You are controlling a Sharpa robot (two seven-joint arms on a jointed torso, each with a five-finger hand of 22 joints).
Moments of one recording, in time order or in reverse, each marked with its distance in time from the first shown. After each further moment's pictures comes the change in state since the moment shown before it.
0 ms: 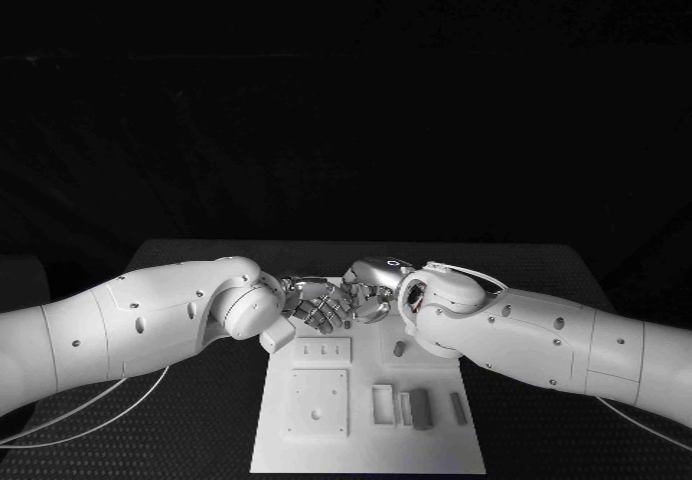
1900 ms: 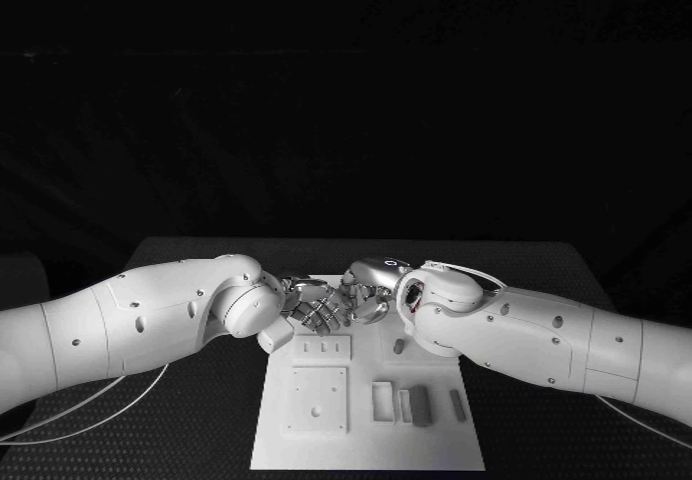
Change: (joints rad) left arm 0.000 0.000 0.001 0.005 -0.026 0.007 -0.049; left_hand 0.020 -0.005 -0.003 0.014 -0.019 -0.017 0.006 -0.040 0.002 0.022 -0.014 0.005 -0.013 0.011 -0.003 0.008 -0.013 0.000 0.007 -0.007 -0.008 -0.001; right arm -0.002 0.003 0.000 0.004 -0.001 0.024 -0.006; right_hand -0.004 -0.005 0.001 -0.004 -0.003 0.000 0.000 0.000 0.000 0.002 0.002 -0.004 -0.002 0.001 -0.001 0.000 -0.004 0.000 0.000 0.000 0.000 0.000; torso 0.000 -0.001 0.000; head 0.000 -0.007
